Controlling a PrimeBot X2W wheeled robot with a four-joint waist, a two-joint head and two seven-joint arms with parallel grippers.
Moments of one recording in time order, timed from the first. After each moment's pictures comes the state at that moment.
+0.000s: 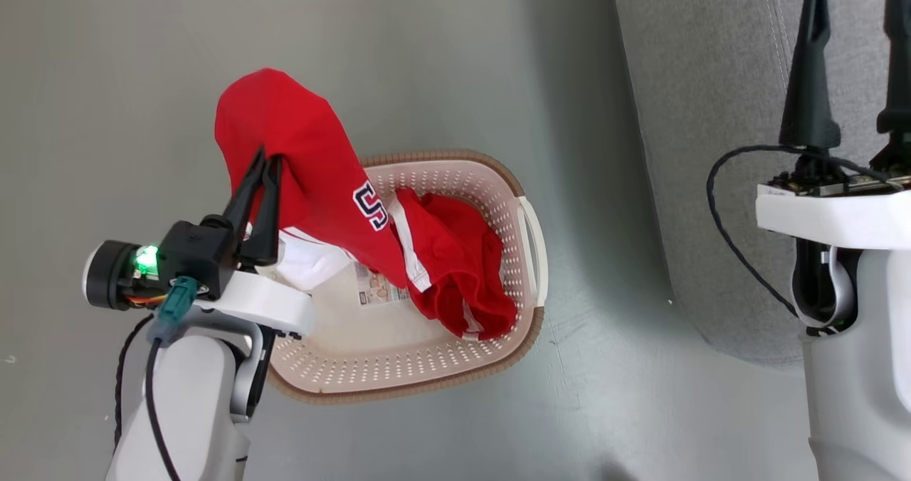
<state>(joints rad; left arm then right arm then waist) -0.45 0.12 -0.17 0.35 -0.06 0.03 -0.25 -0.51 -0.05 -0.10 0.11 0.13 0.12 -0.26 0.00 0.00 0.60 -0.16</state>
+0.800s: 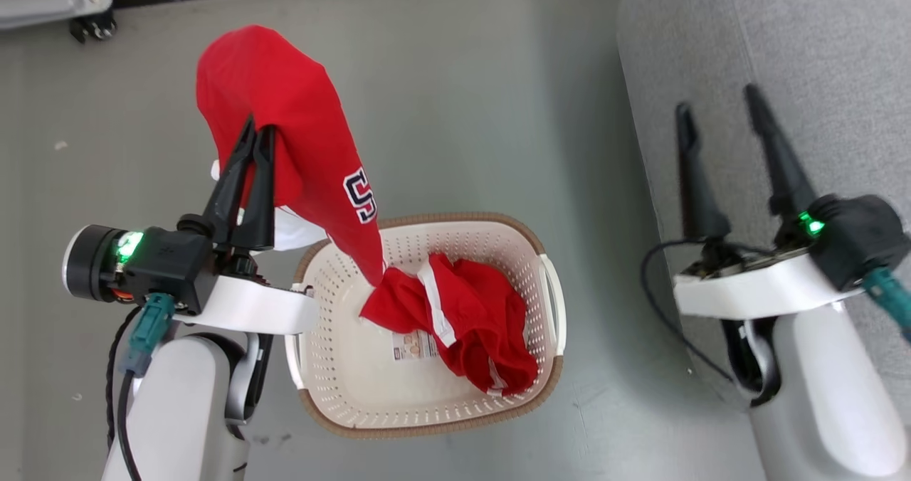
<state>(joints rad) -0.42 0.11 -0.16 0.15 -0.08 0.03 -0.26 -0.40 -0.05 0.02 0.19 0.09 0.12 -0.26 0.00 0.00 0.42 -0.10</state>
